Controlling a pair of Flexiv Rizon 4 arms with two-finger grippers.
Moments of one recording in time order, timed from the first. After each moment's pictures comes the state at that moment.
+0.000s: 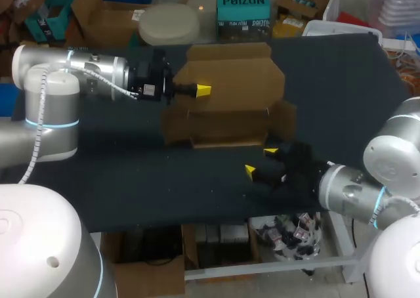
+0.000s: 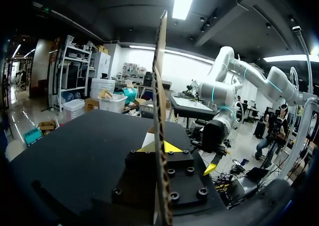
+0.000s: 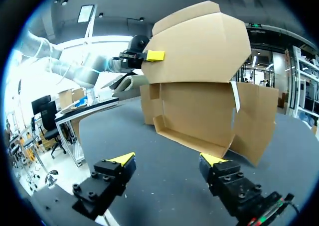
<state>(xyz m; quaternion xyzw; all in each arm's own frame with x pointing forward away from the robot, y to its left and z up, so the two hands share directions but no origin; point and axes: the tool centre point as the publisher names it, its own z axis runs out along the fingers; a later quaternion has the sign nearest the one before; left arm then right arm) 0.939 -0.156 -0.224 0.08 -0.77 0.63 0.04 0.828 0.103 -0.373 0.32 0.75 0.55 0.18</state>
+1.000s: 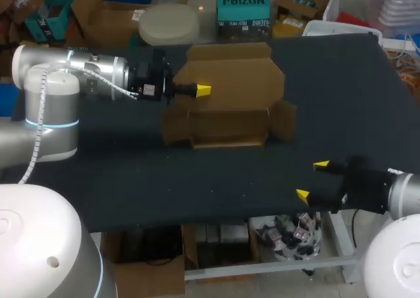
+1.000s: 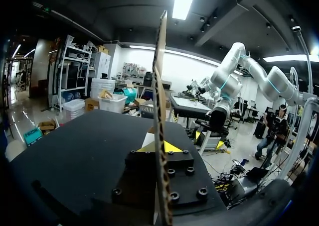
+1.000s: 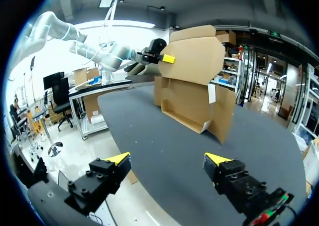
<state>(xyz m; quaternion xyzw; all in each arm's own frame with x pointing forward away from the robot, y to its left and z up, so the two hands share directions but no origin) 0.939 -0.156 -0.224 0.08 -0.77 0.63 0.04 0.759 -0.009 -0.353 0.25 0.81 0.49 0.19</state>
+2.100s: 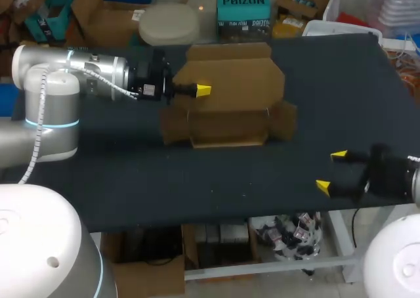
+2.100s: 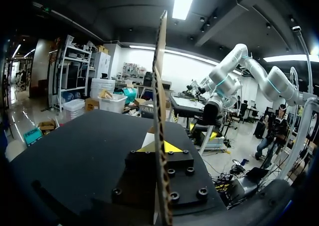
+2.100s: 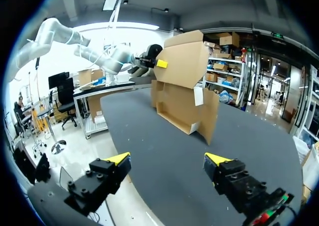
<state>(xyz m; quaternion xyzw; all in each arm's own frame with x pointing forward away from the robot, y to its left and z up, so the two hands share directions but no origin) 0.939 -0.156 -0.224 0.08 -0.77 0.63 0.04 0.779 -0.046 -0.338 0.23 0.81 0.51 0.17</state>
